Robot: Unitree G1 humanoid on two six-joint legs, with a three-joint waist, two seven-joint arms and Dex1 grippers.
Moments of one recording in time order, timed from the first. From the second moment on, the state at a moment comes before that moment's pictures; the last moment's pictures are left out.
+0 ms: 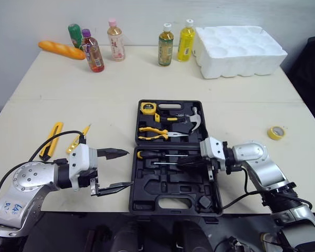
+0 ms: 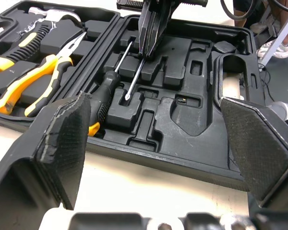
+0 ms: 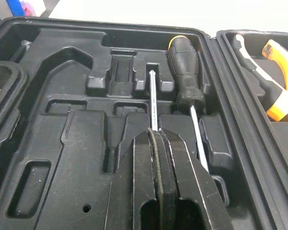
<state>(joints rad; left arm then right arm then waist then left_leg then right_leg) 0.01 0.80 0.18 -0.46 -0.55 0.29 -1.03 -0.46 -0.61 0.24 0.13 0.25 0.01 1.30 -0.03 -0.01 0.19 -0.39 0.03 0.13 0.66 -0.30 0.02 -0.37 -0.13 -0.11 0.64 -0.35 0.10</state>
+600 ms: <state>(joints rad) 0.02 0.79 0.19 -0.46 -0.54 0.29 -0.99 -0.45 -0.60 0.26 0.04 0.22 0.10 1.25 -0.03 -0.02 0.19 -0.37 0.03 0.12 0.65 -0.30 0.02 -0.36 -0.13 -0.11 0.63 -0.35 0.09</state>
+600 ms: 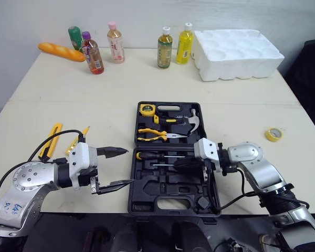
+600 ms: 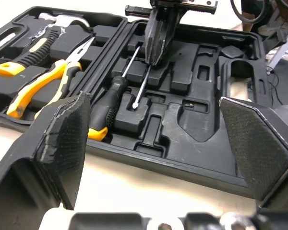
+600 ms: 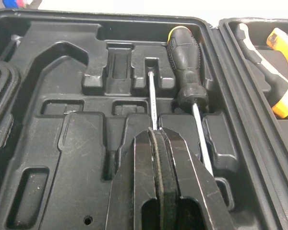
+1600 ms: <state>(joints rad) 0.28 0.87 0.90 0.29 -0.35 0.10 -0.72 -0.07 -0.98 -0.58 0.66 0.28 -0.36 1.01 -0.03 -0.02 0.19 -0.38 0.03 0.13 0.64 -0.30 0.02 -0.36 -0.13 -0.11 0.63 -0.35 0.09</state>
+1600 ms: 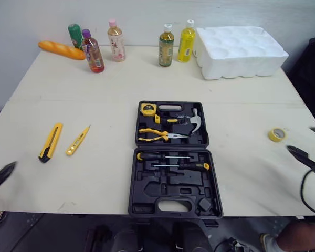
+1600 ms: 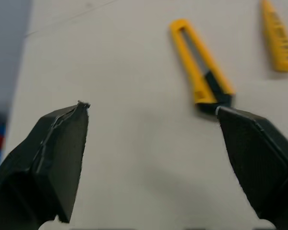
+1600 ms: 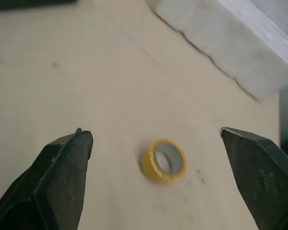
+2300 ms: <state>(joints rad) 0.27 0.87 0.95 0.52 -0.31 -0.01 -0.55 0.01 -1.02 -0.63 1.11 0.23 -0.59 0.65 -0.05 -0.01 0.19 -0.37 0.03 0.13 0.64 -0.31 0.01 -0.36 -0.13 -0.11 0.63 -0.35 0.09</state>
